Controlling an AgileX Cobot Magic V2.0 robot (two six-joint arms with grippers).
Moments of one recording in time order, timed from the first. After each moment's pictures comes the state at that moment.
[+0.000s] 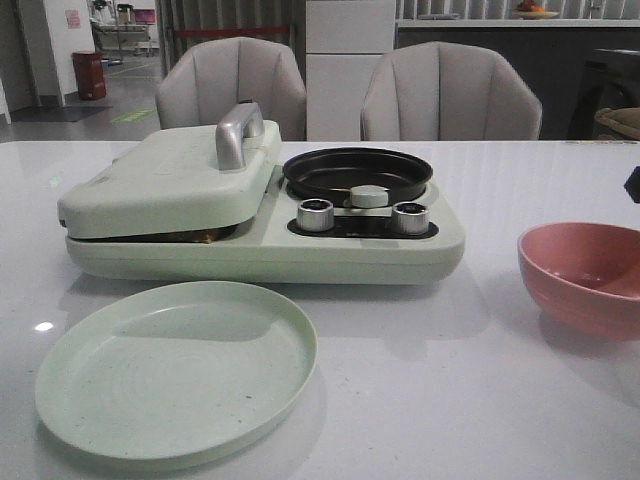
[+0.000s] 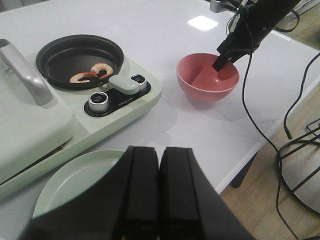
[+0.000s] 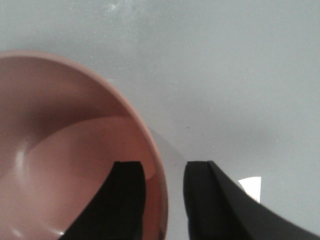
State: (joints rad) left arm -0.64 0.73 -0.67 -0.48 0.48 0.41; right arm -0.16 1.68 -0.96 0.30 0.54 -0.27
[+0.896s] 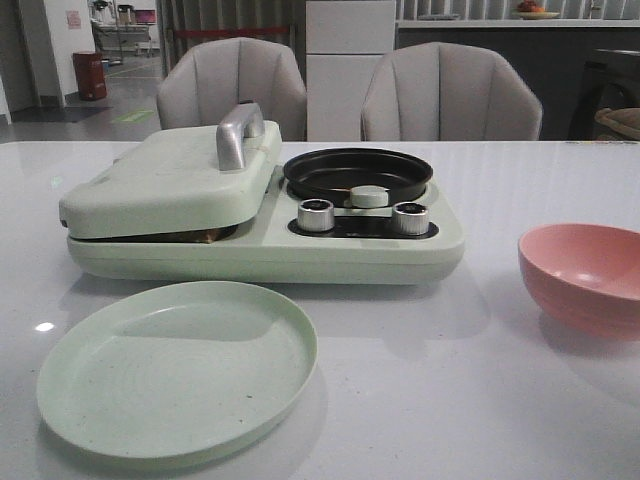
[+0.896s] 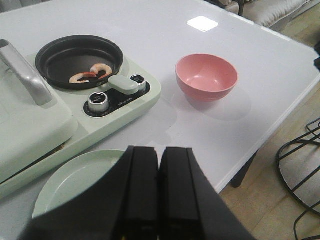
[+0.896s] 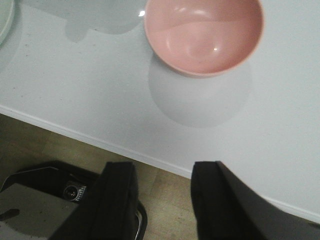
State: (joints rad) left arm -0.64 0.73 -0.67 -0.48 0.48 0.41; right arm 0.12 0.70 -0.71 0.09 1.01 -0.13
